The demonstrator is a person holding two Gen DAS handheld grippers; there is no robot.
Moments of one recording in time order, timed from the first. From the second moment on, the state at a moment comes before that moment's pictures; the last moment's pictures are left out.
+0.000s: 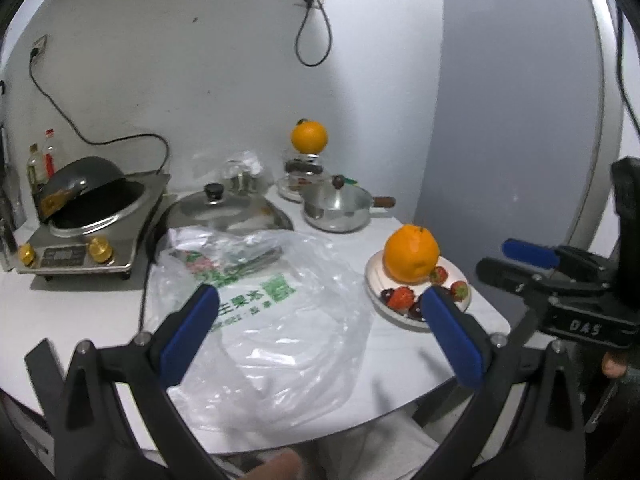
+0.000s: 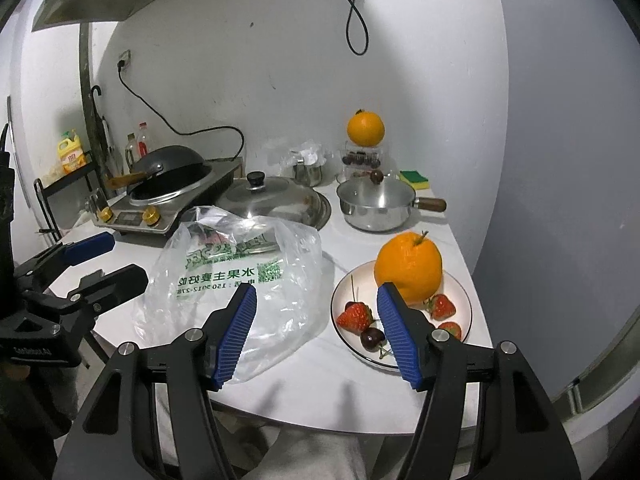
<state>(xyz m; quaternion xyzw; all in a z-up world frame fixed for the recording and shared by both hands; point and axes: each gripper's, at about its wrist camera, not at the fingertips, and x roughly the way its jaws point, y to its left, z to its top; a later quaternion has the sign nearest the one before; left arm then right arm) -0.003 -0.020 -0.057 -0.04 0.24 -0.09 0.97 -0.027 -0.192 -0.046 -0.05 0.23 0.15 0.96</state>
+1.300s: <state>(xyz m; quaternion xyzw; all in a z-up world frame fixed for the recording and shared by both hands) -0.076 -0.006 0.016 -0.02 0.15 -0.02 0.99 -0.109 -0.192 0.023 -0.05 0.11 0.10 0.99</state>
